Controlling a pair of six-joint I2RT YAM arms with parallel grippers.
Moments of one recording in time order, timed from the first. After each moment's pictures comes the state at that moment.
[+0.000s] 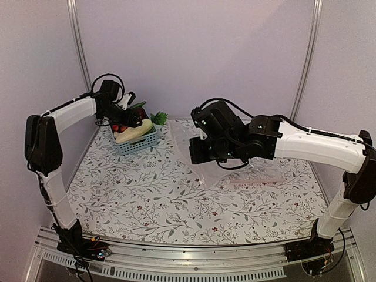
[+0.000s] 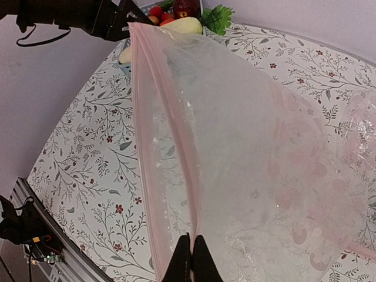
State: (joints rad) left arm -0.22 1.88 1.64 -0.62 0.17 0.03; right arm 1.13 1.69 1.58 -0.60 0.35 0.59
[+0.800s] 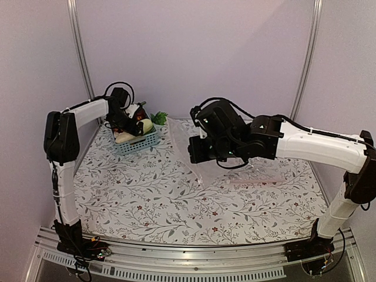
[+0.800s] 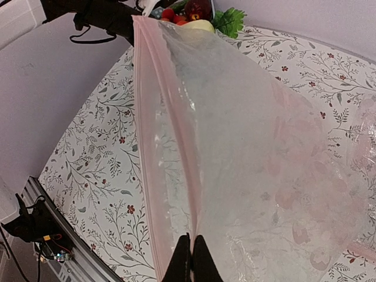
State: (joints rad) left arm -0.19 2.17 1.87 -0.73 0.09 0.25; right arm 1.12 1.68 1.56 -0.56 0.30 0.59
